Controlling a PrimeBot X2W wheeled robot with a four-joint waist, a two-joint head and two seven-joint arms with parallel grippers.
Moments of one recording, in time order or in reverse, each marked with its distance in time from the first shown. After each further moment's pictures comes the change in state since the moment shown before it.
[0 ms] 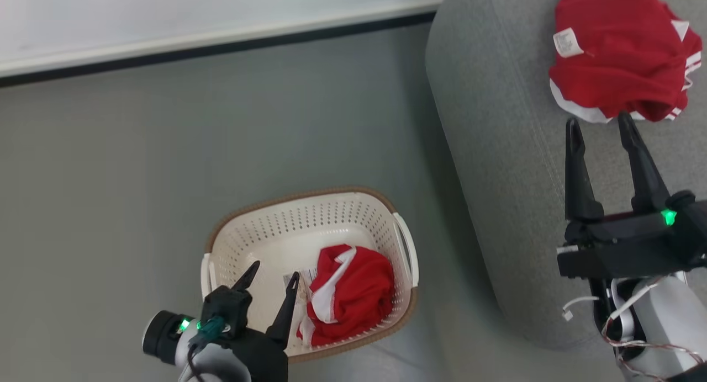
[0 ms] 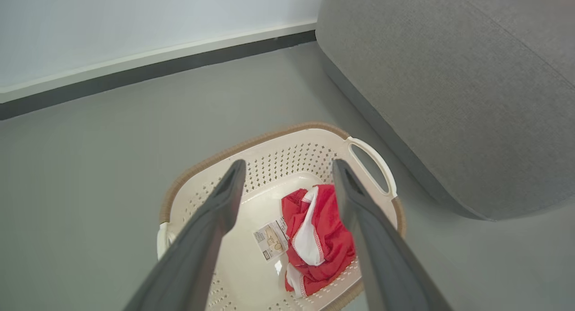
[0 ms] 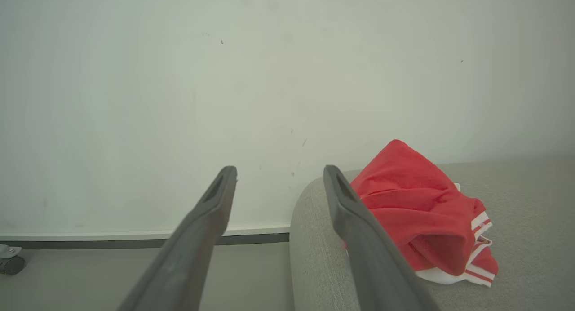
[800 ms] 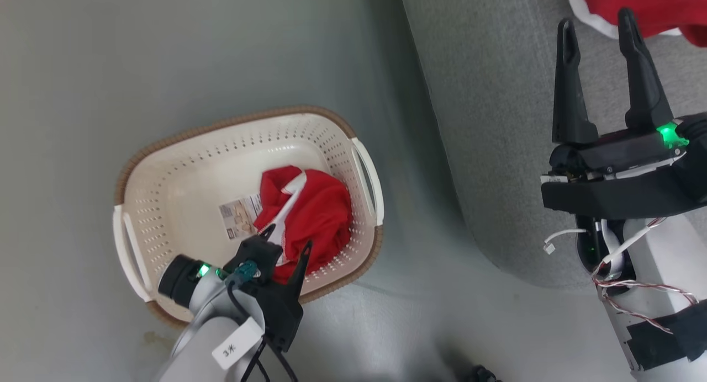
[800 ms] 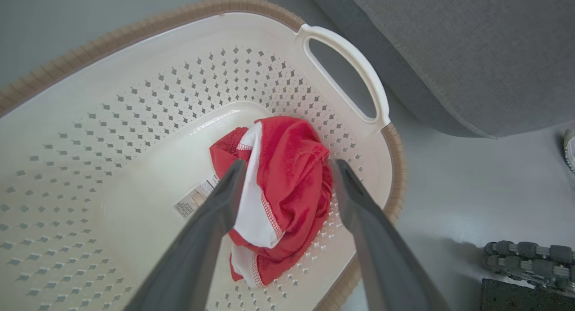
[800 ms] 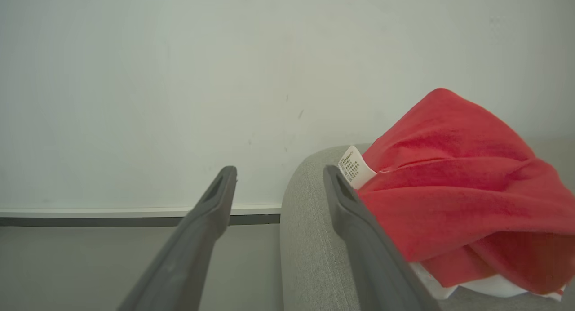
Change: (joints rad) left arm -0.246 -0.040 -0.092 0.248 0.082 -0.050 0.059; right arm -0.240 0.056 0.032 -0.021 -0.020 0.019 -0.001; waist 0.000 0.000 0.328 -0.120
